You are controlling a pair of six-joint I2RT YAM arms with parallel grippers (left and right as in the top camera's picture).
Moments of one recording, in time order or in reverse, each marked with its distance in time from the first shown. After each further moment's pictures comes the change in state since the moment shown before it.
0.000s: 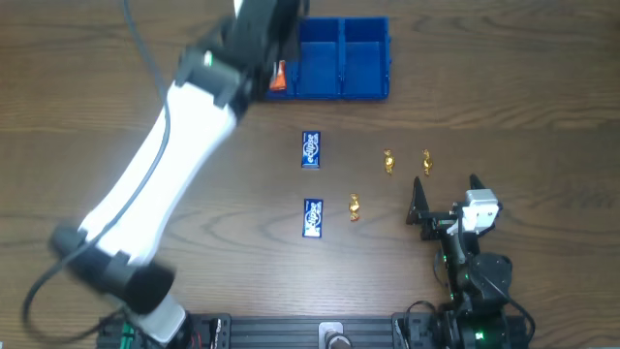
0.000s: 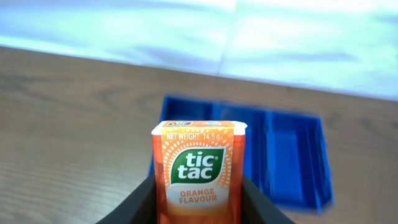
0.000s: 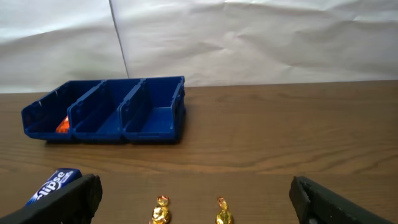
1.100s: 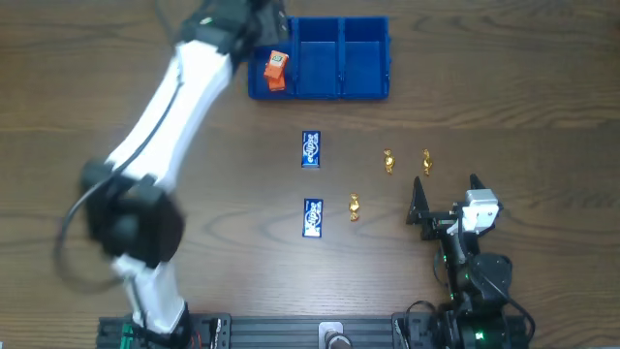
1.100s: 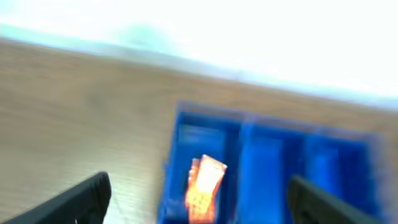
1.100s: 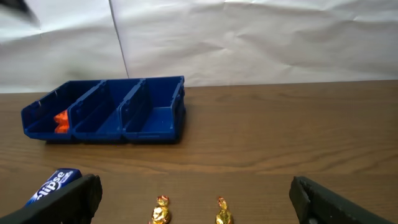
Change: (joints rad) left arm 0.191 0.127 -0.072 0.210 0.195 0.064; right arm 0.000 0.000 0.000 0.000 0.000 0.000
